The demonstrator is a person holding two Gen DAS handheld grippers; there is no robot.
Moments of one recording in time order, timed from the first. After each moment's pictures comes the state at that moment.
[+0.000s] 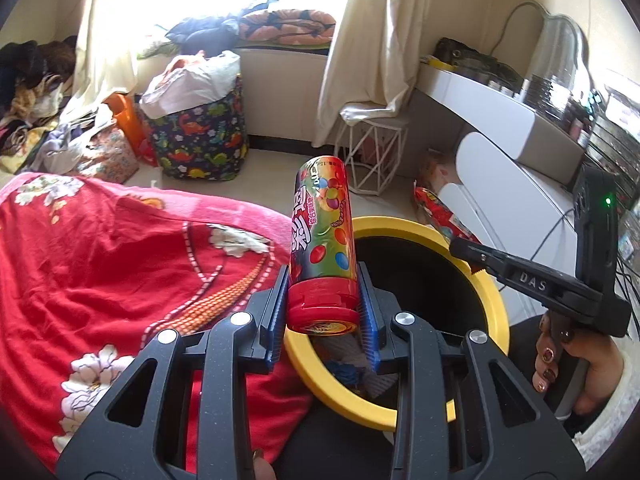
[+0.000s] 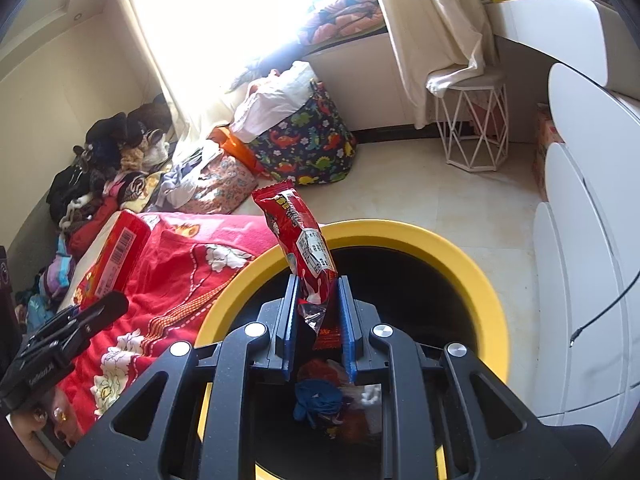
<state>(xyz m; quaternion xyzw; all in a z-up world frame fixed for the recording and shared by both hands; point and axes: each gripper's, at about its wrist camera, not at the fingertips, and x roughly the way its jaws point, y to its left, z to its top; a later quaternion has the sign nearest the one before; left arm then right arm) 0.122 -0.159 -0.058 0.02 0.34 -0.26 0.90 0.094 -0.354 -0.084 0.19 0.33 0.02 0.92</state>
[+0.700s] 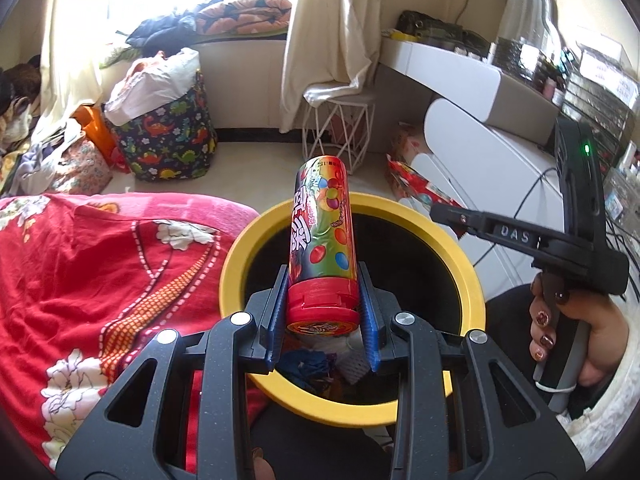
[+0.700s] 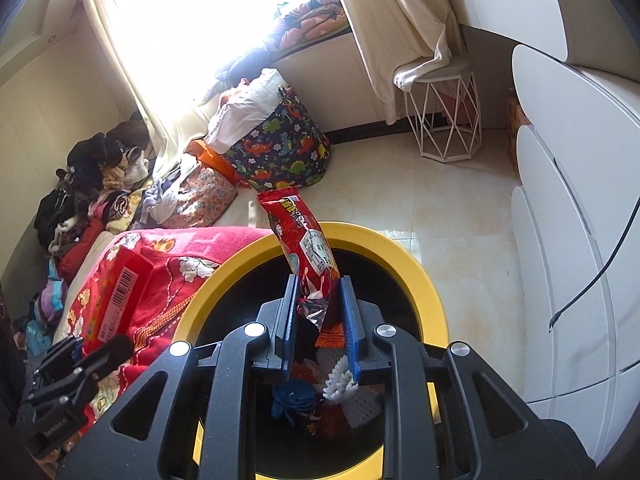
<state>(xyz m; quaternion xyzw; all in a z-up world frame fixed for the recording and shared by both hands) 0.104 -0.205 -0.072 0.07 0.36 -0.31 0.88 0.078 -0.389 -0.088 0.22 0.34 -0.01 0.92</state>
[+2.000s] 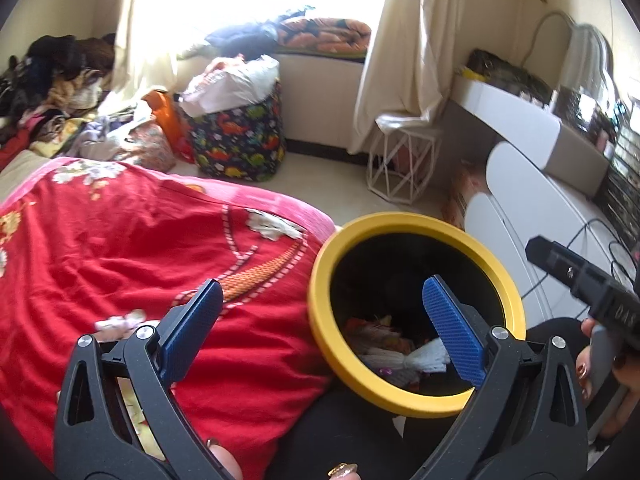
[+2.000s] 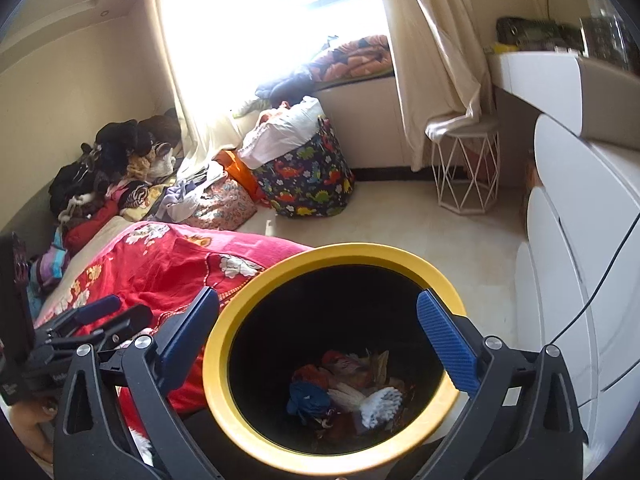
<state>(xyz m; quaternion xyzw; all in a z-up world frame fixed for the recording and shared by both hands) 0.091 -0.139 -0.057 0.00 0.33 -0.18 0.93 0.036 -0.334 -0.054 0.13 0.27 0.01 0.95</state>
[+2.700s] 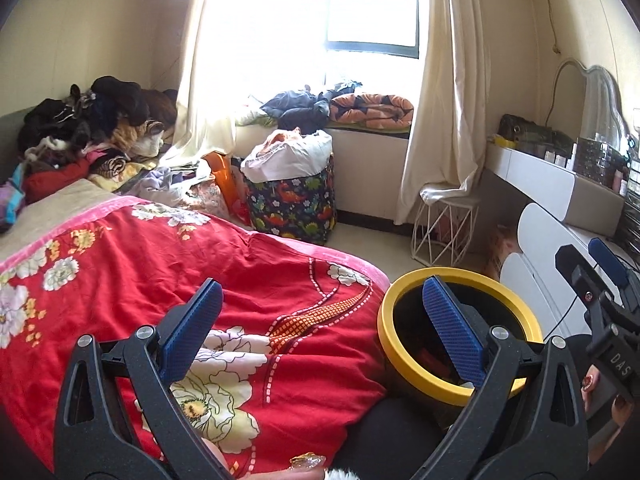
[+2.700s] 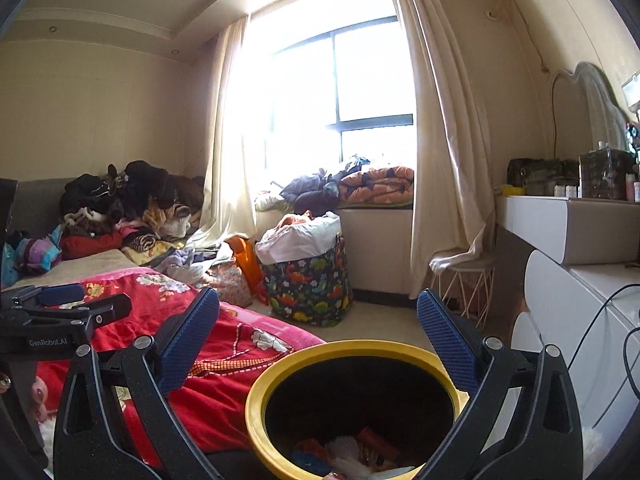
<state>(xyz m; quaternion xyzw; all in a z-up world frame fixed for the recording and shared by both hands) 0.016 -0.072 -0.024 -0.01 0.20 -0.10 0.97 -0.042 -0.261 -0.032 0.01 0.05 -0.01 1.00</state>
